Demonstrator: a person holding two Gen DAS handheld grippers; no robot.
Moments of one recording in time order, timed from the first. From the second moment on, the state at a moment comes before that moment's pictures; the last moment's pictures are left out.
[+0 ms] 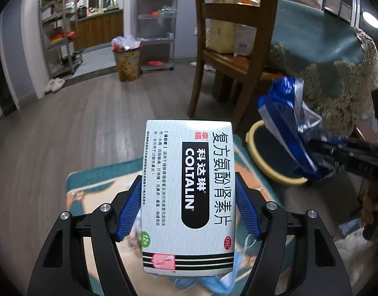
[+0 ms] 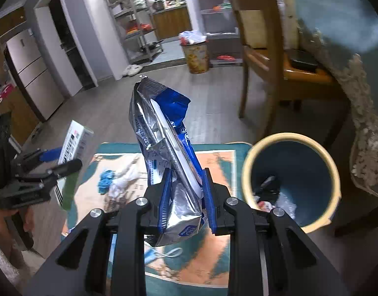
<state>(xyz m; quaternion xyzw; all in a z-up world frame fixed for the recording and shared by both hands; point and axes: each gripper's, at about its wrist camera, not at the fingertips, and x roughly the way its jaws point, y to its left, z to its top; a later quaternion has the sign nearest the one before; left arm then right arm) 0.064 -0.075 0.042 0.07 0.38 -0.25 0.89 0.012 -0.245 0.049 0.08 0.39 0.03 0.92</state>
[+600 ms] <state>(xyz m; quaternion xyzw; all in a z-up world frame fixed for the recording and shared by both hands) 0.083 -0.216 0.013 0.10 0.40 -0.30 0.86 0.006 -0.375 0.026 0.14 0.40 -0.04 0.90</state>
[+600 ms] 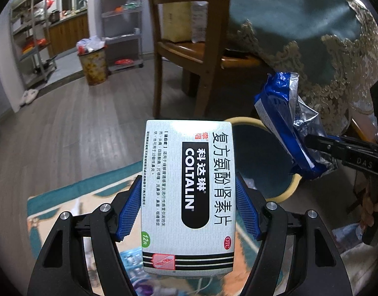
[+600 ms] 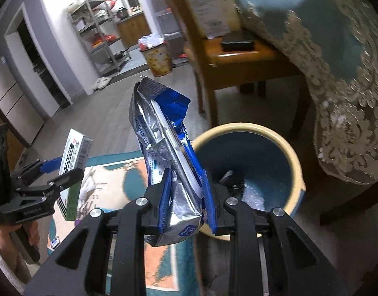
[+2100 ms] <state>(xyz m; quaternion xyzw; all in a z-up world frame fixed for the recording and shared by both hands) 0.086 -0.310 -0.050 0.14 0.41 -0.32 0.84 0.012 -0.451 -0.037 0.20 0.46 -0.10 0.86</state>
